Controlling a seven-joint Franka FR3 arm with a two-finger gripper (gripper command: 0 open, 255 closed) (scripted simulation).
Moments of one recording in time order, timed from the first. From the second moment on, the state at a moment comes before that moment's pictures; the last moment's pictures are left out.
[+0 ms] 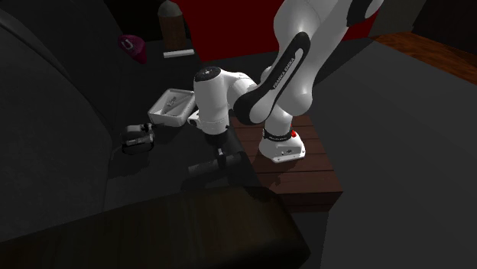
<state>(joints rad) 0.34 -0.59 0.33 -2.94 0.36 2.35 0.14</state>
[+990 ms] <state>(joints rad) 0.33 -0.61 0.33 -2.93 0.36 2.33 0.14</state>
